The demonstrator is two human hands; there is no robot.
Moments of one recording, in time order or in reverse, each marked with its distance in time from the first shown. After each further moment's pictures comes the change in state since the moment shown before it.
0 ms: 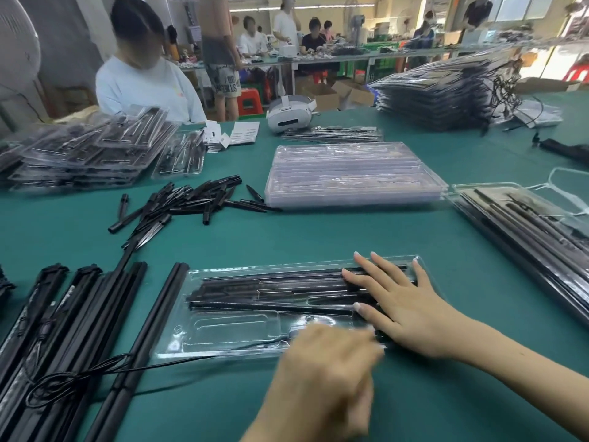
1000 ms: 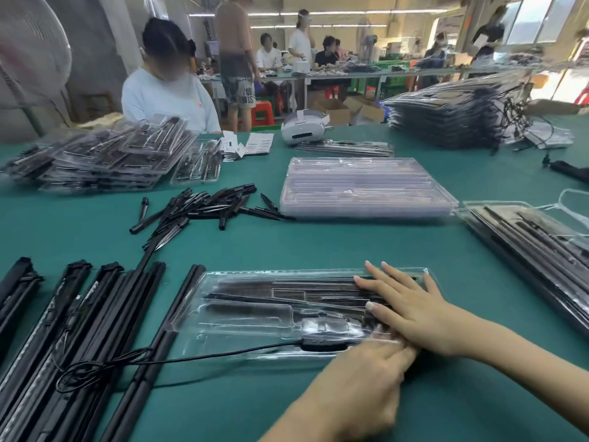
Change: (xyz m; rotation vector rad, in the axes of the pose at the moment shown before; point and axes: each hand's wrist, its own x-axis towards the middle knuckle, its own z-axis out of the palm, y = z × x) left_hand 0.013 0.002 0.028 -0.147 -0.438 0.086; right_hand 0.006 0.003 -0.013 0.096 -0.100 0.006
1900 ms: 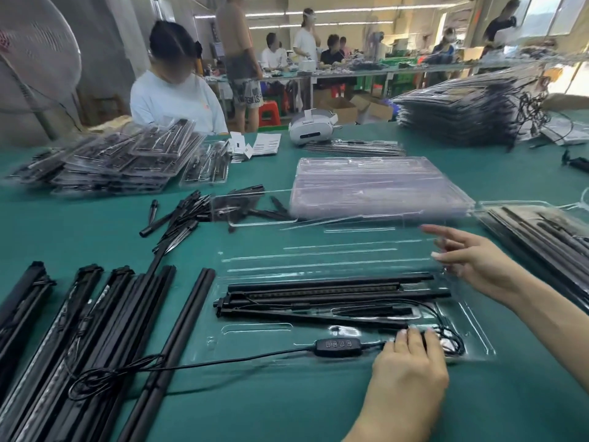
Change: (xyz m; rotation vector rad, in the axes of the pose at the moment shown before) left_hand 0.025 0.024 0.043 0.320 -0.004 -0.449; right_hand 0.038 0.073 -0.035 1.346 0.408 0.171
